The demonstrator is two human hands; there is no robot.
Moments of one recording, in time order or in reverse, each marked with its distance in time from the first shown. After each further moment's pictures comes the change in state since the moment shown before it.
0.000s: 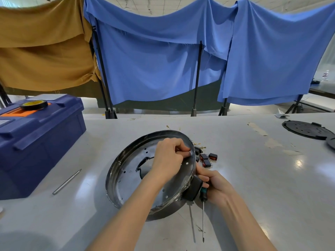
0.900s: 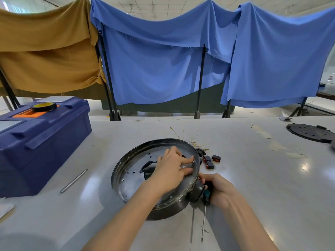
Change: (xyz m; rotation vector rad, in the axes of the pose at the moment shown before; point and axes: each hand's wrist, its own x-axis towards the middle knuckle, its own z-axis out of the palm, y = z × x) left_hand -0.015 -0.022 -0.002 0.432 -0.313 0.077; right_hand -0.005 0.001 0.014 -0.006 0.373 0.063
